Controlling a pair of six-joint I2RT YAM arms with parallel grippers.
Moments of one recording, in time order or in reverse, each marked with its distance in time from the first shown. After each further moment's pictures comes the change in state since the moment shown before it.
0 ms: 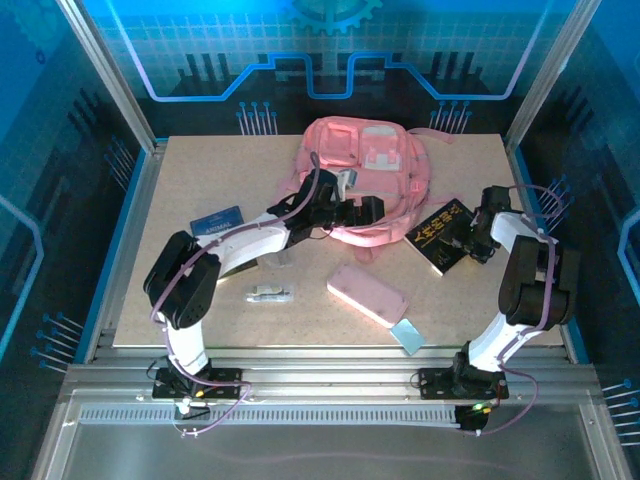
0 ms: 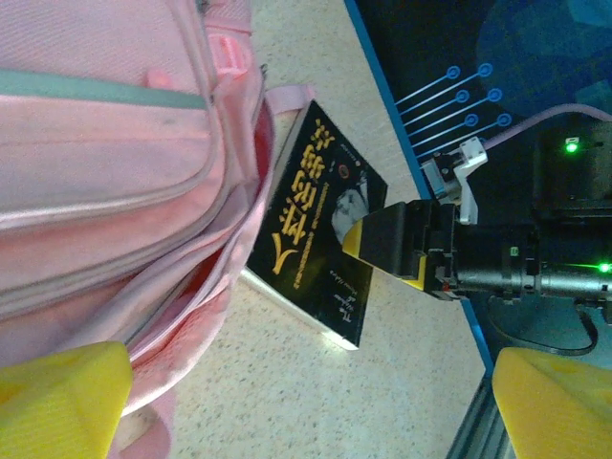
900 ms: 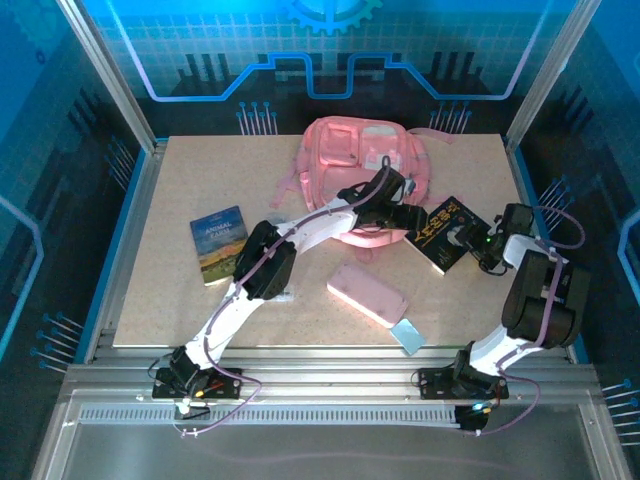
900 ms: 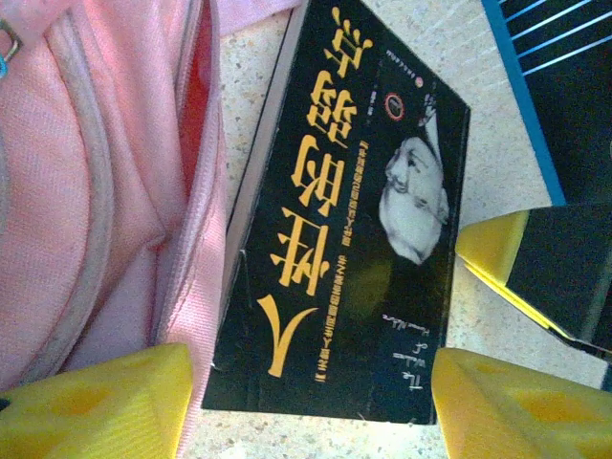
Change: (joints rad) left arm -0.116 0.672 0.898 -0.496 -0.021 0.139; right arm -0.144 -0.080 -0.200 0.293 -0.188 0.127
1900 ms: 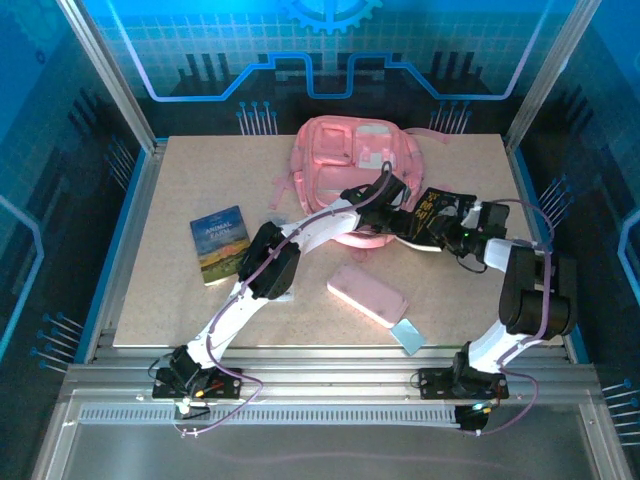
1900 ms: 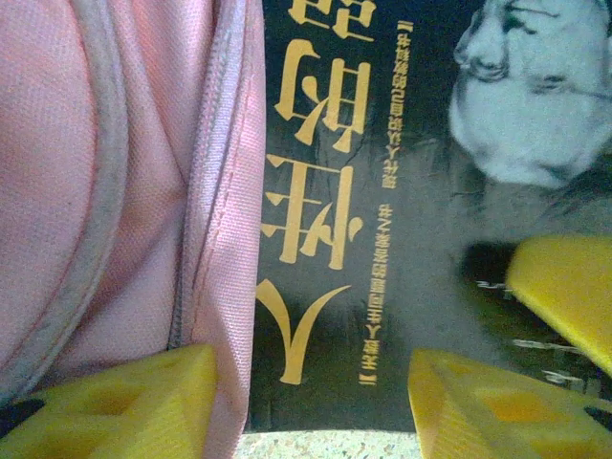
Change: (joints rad) left arm 0.001 0.051 0.054 -0.129 -0.048 0.024; right arm 0.164 0.021 -0.080 0.328 -0.245 0.102
